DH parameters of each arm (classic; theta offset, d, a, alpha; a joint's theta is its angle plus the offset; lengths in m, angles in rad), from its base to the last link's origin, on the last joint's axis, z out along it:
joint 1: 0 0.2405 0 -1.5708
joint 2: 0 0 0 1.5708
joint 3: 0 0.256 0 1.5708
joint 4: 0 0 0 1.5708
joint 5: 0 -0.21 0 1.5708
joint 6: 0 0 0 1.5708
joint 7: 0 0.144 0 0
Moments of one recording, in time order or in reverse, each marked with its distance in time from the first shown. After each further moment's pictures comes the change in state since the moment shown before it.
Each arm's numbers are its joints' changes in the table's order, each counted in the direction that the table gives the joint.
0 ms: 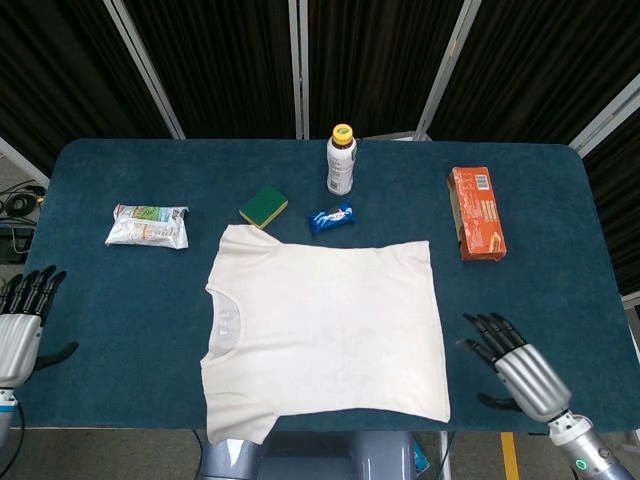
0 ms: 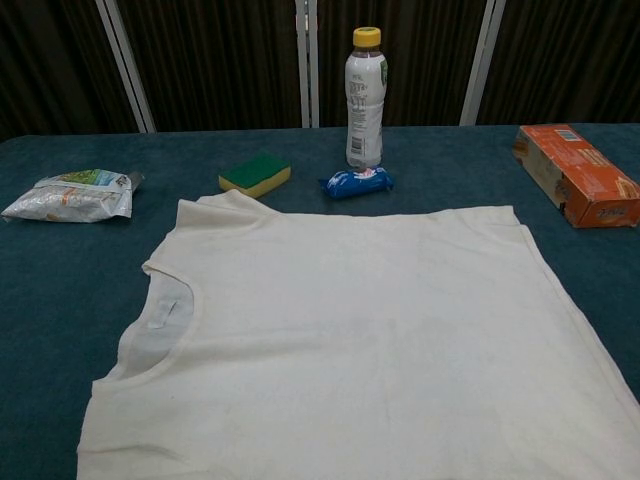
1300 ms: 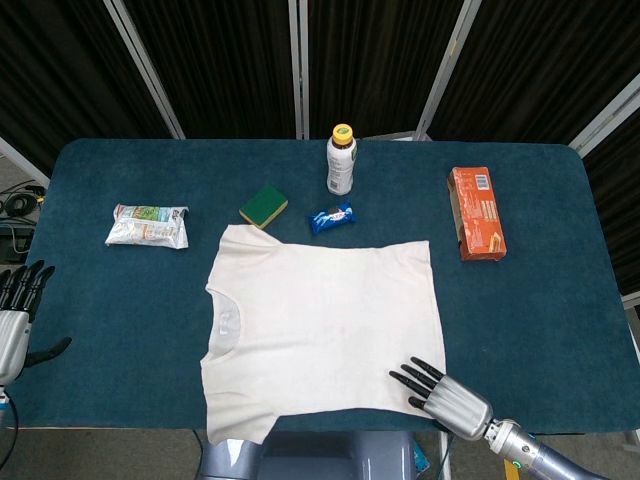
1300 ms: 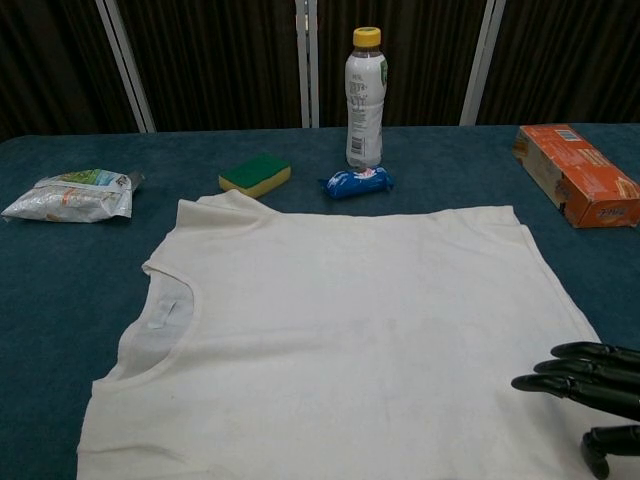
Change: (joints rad) left arm 0.002 0.021 -0.016 0.003 0.017 0.012 -0.042; right arm 0.133 -0.324 -0.141 -0.371 0.160 -0.095 -0.187
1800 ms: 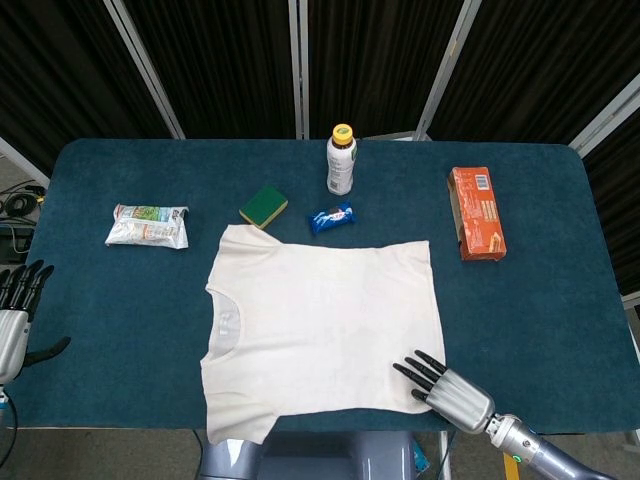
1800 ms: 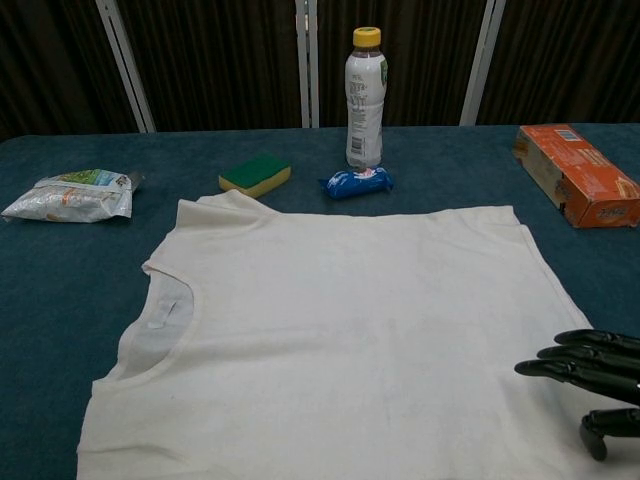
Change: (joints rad) left arm -0.001 0.002 0.000 -0.003 0.002 -0.004 -0.007; right arm 0.007 -0.017 -0.006 -0.036 -0.041 0.020 -0.002
